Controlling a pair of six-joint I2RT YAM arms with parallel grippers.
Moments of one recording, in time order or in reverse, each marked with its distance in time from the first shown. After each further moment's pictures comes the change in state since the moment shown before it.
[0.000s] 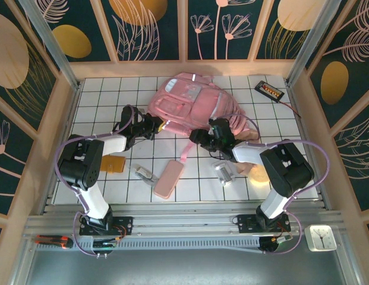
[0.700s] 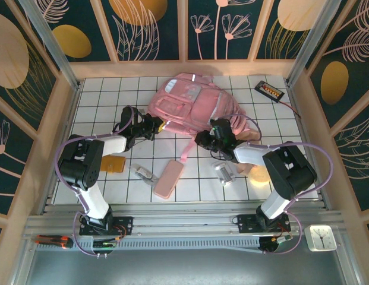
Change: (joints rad) left arm 0.000 -0.001 -0.012 0.022 0.007 -0.029; right arm 0.000 -0.035 -0.007 -0.050 0.027 -0.009
